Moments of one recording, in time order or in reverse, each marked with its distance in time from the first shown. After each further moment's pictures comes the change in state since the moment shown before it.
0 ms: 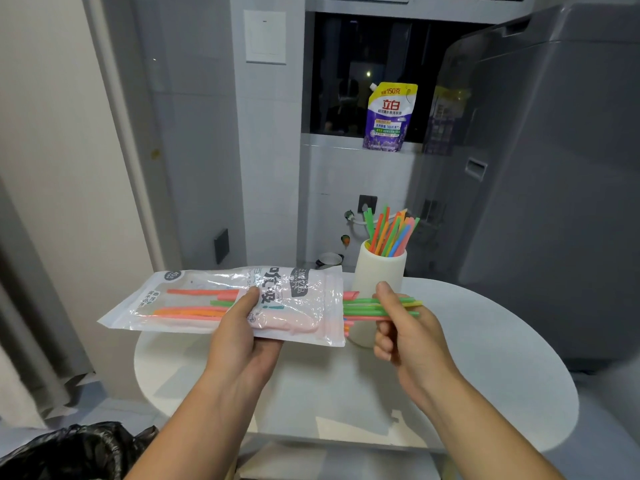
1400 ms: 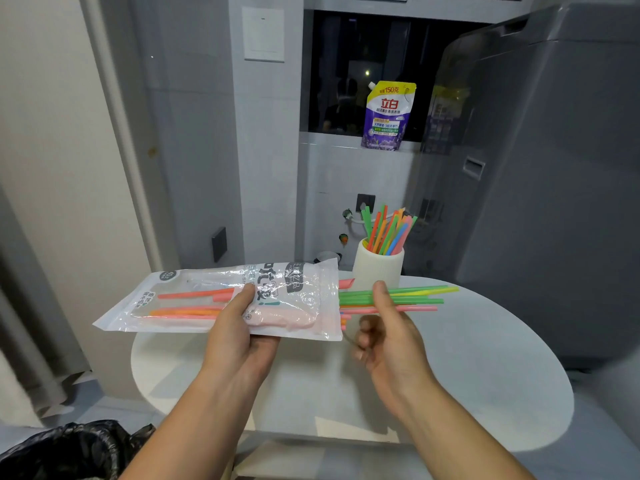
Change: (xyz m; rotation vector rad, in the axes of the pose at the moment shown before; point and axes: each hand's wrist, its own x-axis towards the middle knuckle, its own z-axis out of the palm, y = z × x) left_hand -0.001 0.000 0.003 -0.053 -0.001 0.027; right_hand -0.005 0.017 0.020 0.192 0.049 0.055
